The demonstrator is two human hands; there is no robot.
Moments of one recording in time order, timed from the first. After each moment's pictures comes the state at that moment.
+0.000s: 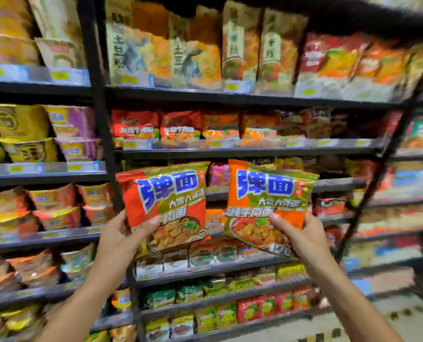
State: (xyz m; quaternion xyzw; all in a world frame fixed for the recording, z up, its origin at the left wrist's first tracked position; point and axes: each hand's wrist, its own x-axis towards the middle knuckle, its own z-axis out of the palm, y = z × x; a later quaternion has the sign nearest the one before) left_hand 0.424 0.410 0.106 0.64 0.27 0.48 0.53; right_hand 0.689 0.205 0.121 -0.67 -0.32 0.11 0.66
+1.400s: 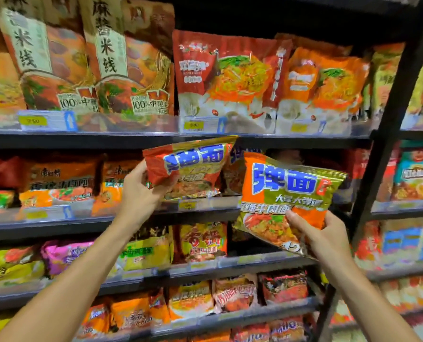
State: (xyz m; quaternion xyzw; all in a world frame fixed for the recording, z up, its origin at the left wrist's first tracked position) left_hand 1.010 0.453 0.232 0.71 0.11 0.59 0.36; right_hand 1.240 0.198 0.184 -0.63 -0.36 0.03 0.69
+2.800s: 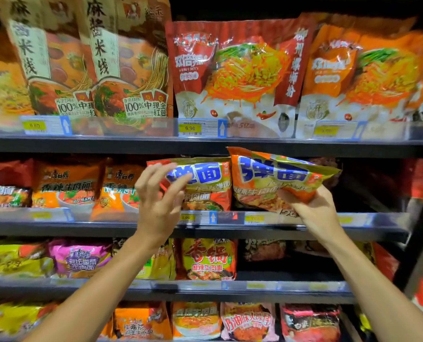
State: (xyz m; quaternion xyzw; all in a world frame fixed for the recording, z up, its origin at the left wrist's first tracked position) left_hand 1.077 0.486 0.192 0.72 0.13 0.64 -0.23; right_hand 1.358 0.313 0.202 -0.50 -0.52 0.05 0.68
